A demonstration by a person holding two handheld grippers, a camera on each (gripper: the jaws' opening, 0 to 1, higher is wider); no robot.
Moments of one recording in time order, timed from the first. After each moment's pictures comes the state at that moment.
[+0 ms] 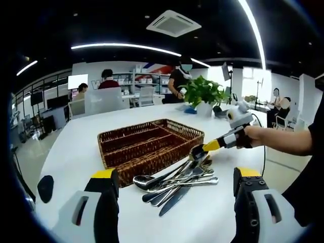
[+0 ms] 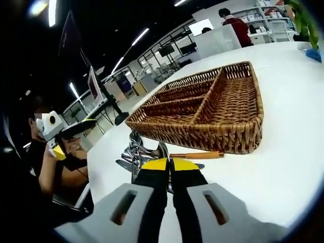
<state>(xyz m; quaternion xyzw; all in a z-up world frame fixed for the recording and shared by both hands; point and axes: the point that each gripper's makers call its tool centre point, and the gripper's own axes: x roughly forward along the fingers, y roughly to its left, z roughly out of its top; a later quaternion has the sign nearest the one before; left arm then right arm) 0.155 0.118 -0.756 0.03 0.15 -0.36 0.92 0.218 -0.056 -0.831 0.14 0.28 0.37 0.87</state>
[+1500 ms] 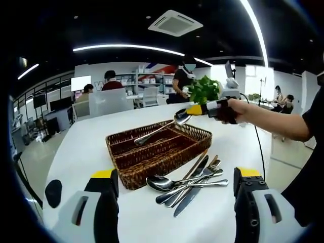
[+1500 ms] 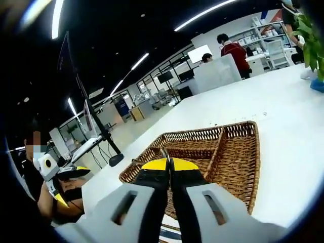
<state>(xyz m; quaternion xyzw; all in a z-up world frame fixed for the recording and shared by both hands) 0.167 0.137 -0.747 0.04 0.14 -0.35 0.93 0.334 -0.052 -0.736 0.16 0.18 0.34 0.91</state>
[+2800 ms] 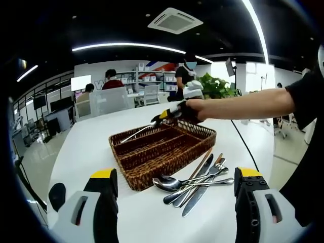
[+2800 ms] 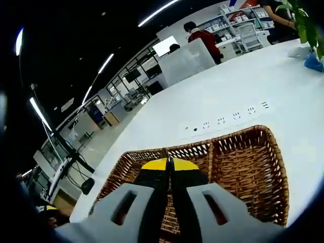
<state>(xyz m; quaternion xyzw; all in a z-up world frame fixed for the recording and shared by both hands) 0.177 0.146 -0.746 0.05 0.15 -0.34 0.93 0.464 -0.021 -0.788 0.21 0.25 0.22 0.92</state>
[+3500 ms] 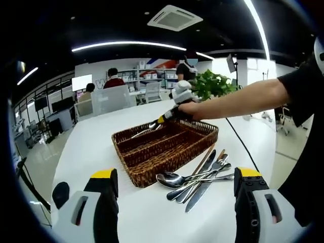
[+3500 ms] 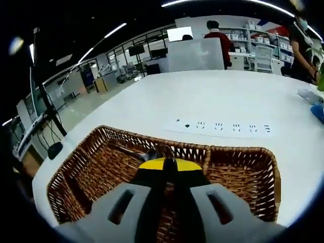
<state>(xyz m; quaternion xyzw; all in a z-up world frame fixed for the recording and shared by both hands) 0.176 0.152 -0.749 0.06 0.16 -0.33 0.93 0.483 -0.017 -0.822 0.02 0.28 0.21 0.93</state>
